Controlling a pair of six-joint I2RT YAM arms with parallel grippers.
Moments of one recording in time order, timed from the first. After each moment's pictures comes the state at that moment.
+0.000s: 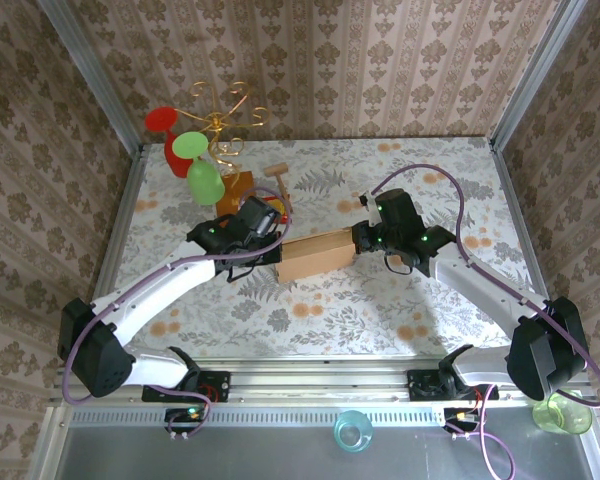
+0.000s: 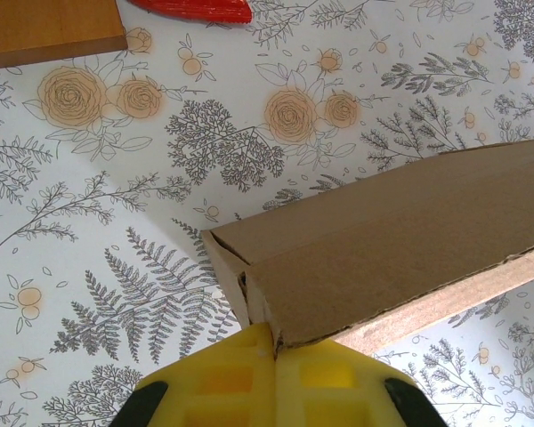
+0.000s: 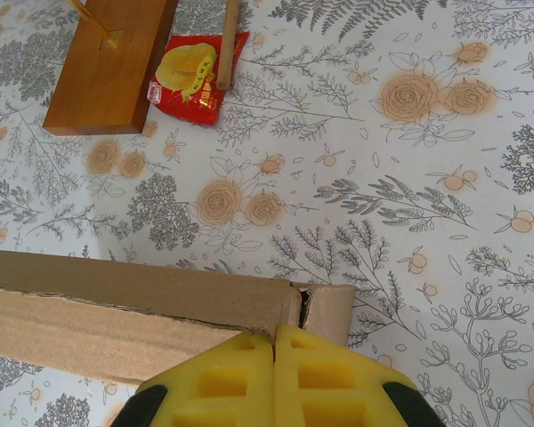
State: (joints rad) left arm -0.77 1.33 1.13 -0.80 -0.08 -0.69; right arm 0.48 1.31 0.95 -0.38 -0.08 0.32
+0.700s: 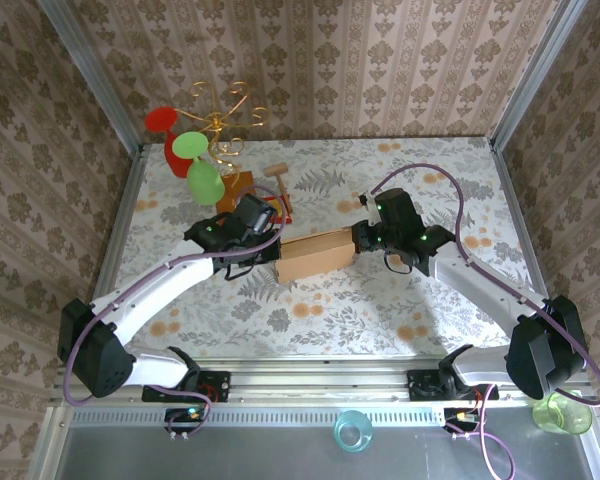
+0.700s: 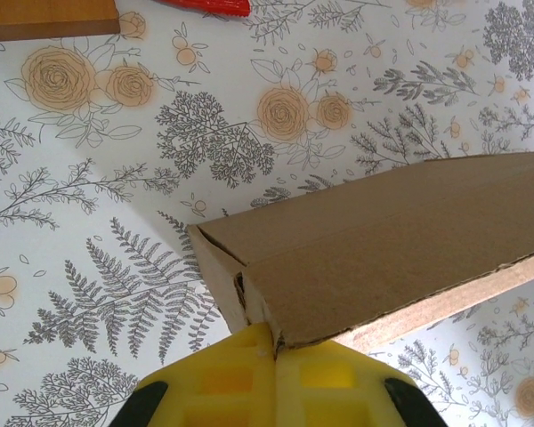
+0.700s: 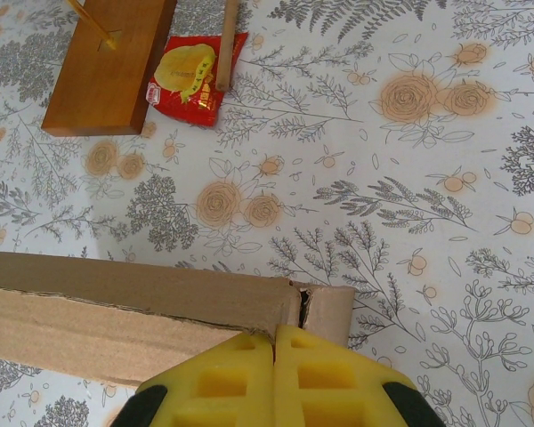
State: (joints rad) left arm -0.75 1.33 1.13 -0.78 -0.03 -0.74; right arm 0.48 1.32 0.95 -0.38 -0.08 0.32
